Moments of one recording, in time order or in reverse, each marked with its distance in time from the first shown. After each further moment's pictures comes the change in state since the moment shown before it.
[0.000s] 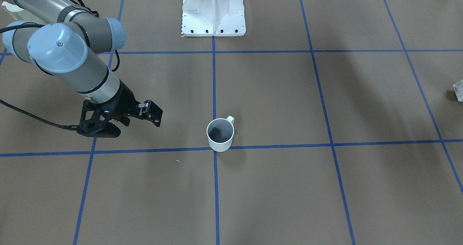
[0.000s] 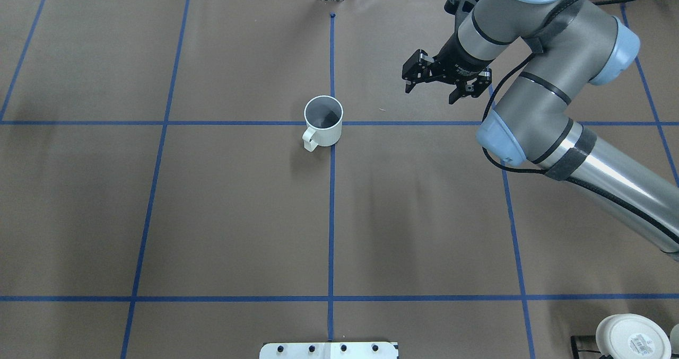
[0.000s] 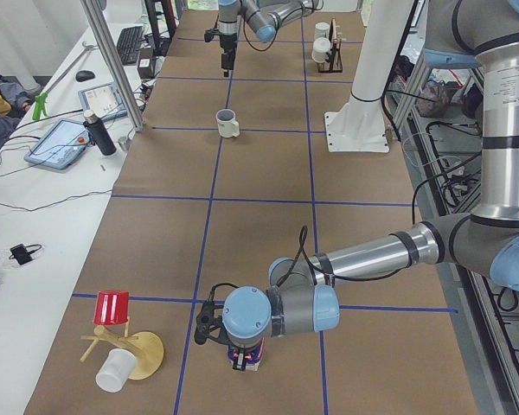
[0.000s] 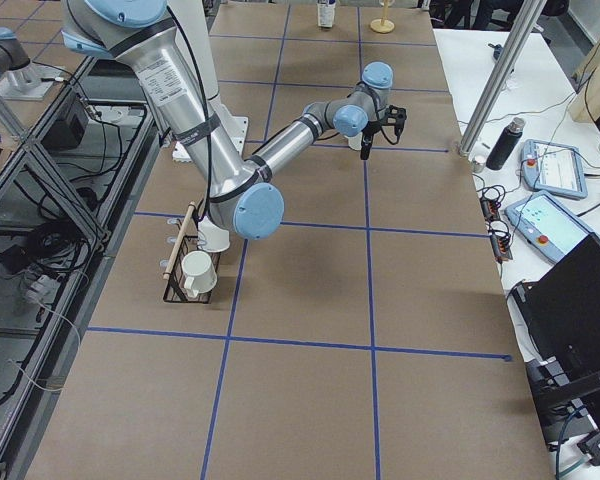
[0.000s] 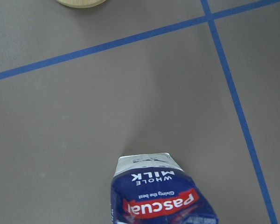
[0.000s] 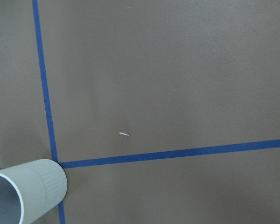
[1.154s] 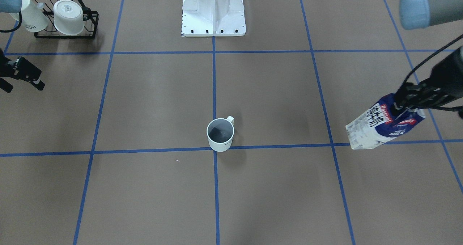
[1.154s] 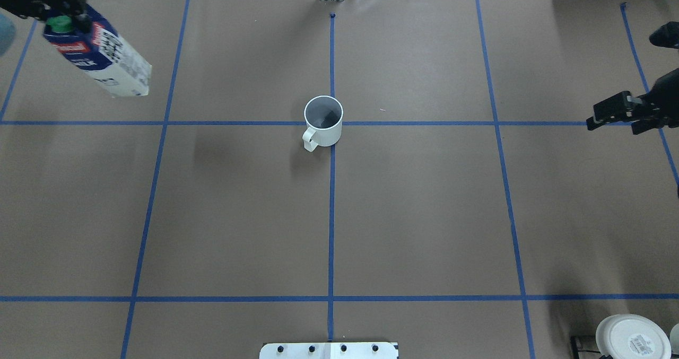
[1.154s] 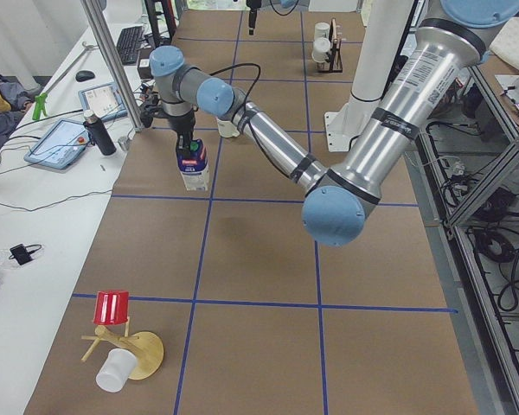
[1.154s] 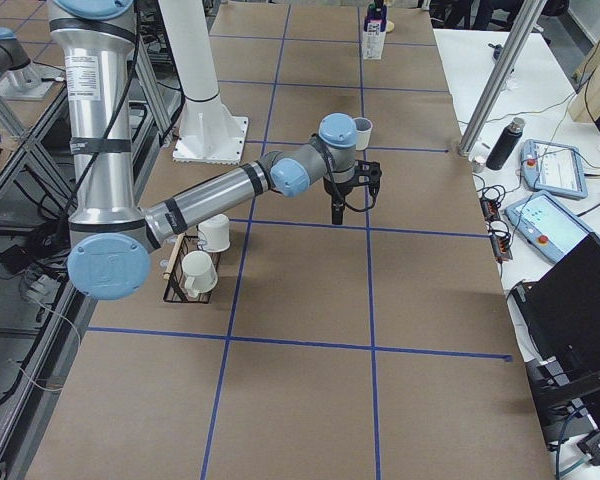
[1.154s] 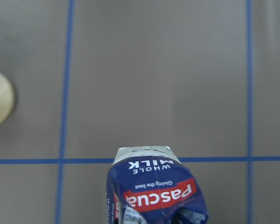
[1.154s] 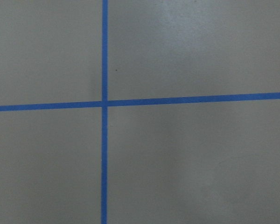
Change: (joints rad) left arm 0.537 -0.669 -0.286 0.432 0.065 -0.893; right arm 0.276 -0.610 0.376 -0.013 0.087 -0.455
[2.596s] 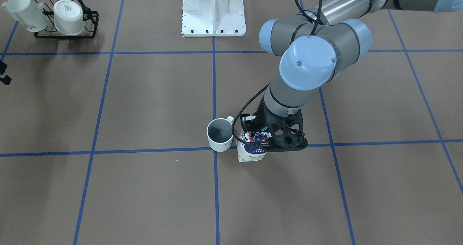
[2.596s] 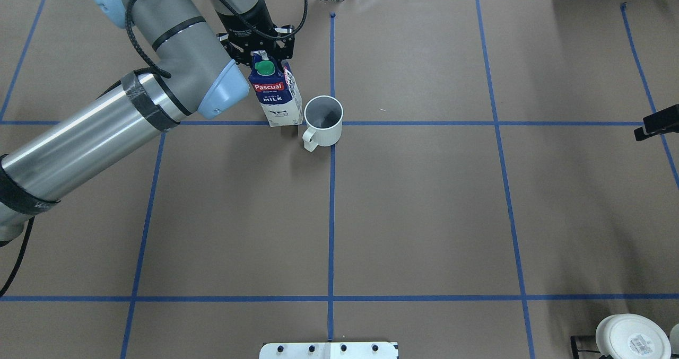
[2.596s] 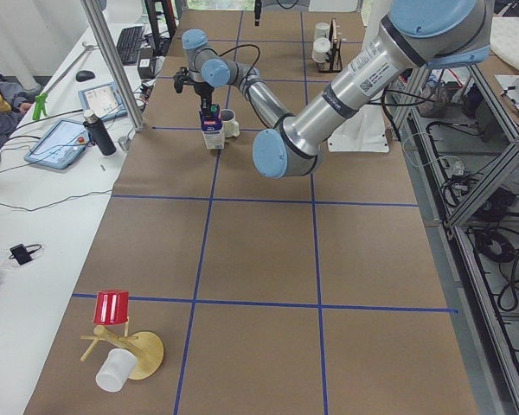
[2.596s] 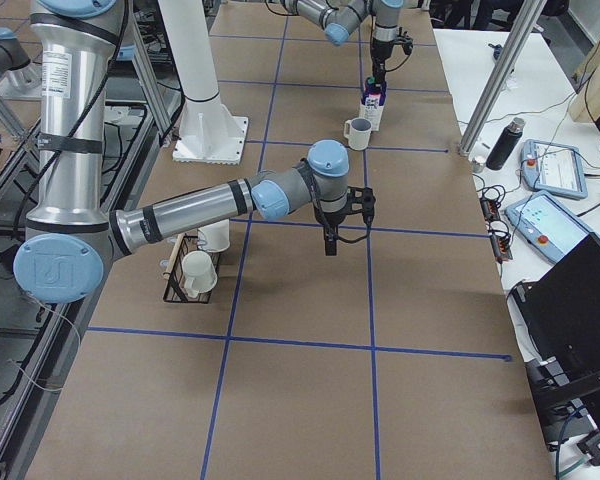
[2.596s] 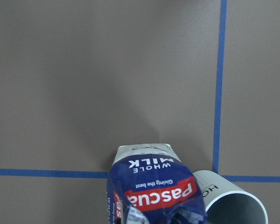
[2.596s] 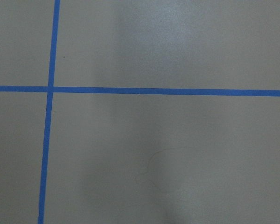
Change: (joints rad) left arm 0.330 -0.348 0.358 -0.240 0.153 -0.379; right arm 0.080 -0.085 -0.013 0.001 0.005 -0.165
